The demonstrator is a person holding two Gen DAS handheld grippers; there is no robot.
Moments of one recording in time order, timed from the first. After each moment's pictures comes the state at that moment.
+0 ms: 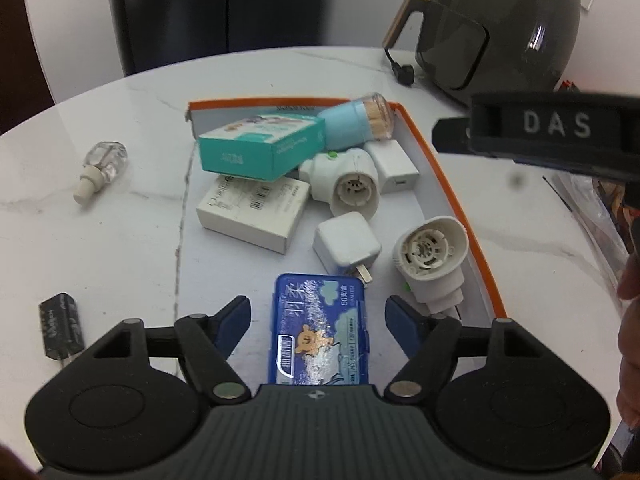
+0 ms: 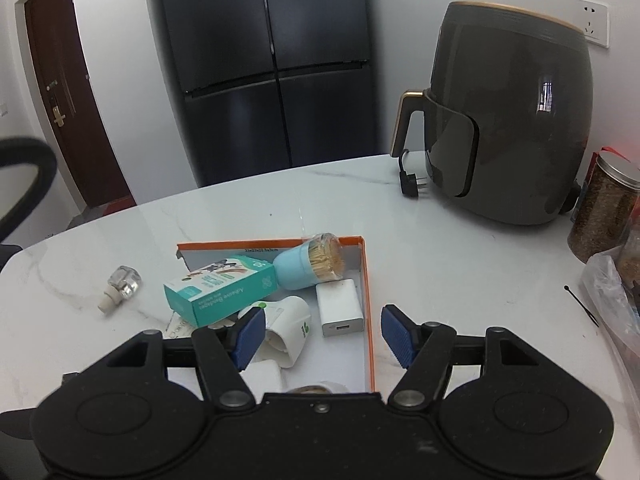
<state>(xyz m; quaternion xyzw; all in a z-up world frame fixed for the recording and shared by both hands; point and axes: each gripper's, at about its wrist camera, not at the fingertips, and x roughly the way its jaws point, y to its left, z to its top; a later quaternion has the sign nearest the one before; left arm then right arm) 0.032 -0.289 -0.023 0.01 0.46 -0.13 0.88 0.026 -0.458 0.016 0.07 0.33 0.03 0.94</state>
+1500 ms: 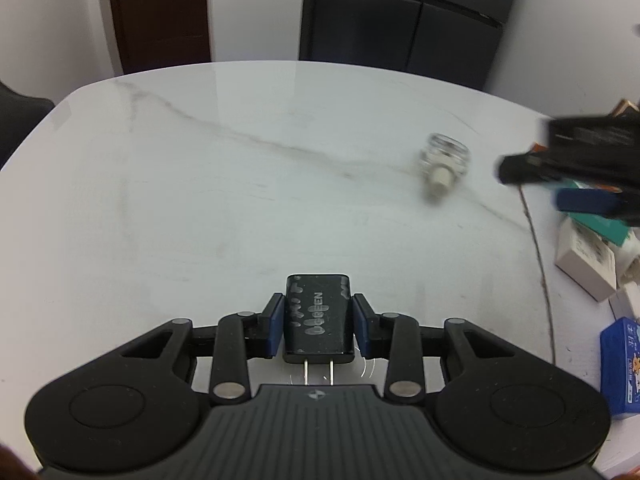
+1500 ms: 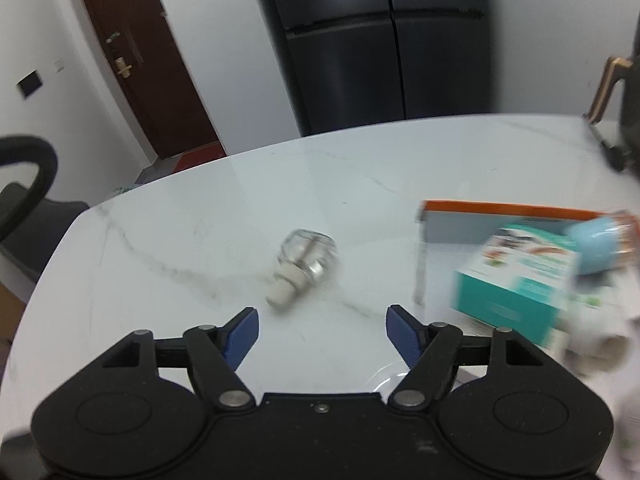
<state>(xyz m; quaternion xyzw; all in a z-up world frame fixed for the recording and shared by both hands) 0.046 -0.042 -0.056 -0.07 0.43 0.05 0.90 0.114 -0.232 -0.023 0.08 0.41 0.14 0.90</state>
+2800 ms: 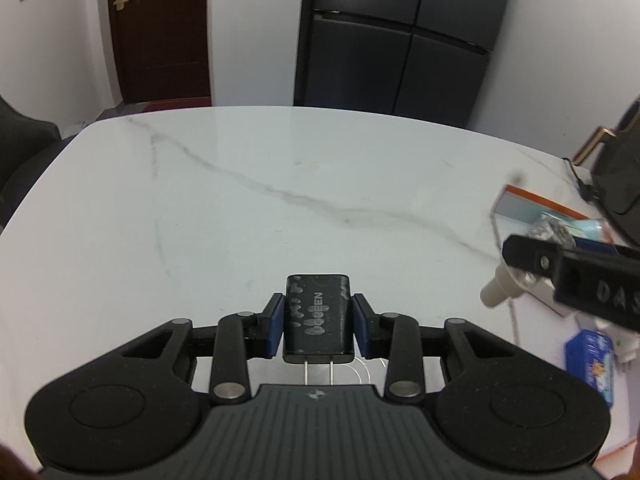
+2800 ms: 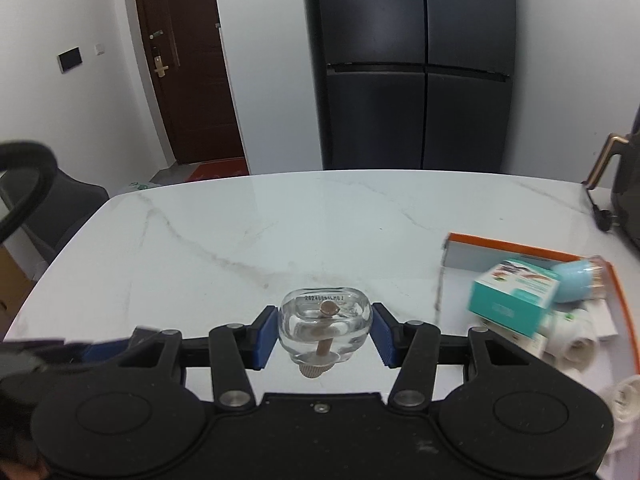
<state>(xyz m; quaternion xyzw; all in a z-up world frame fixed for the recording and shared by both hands) 0.005 -0.041 0.002 -0.06 0.40 0.04 0.91 0.016 -0.217 0.026 0.00 0.34 0.16 0.93</state>
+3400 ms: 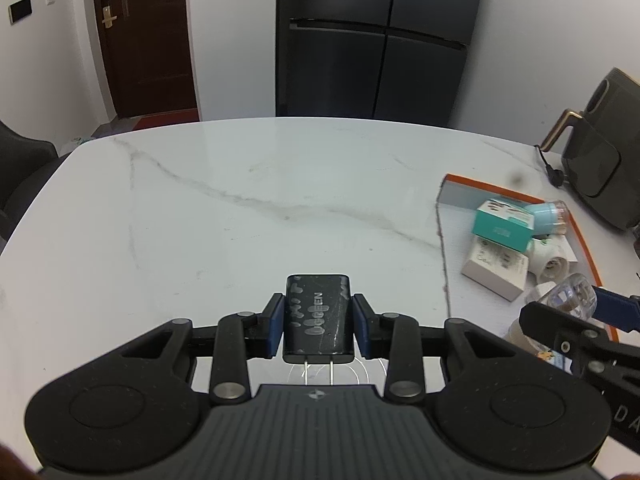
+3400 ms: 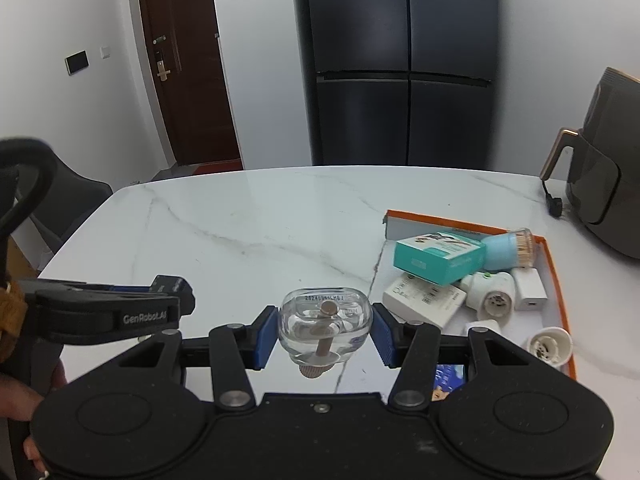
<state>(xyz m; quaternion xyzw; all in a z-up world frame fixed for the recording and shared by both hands) -0.017 -0.105 0.027 -0.04 0.40 0.04 0.92 -0.053 -0.288 0.037 0.00 0.33 0.16 0.93</state>
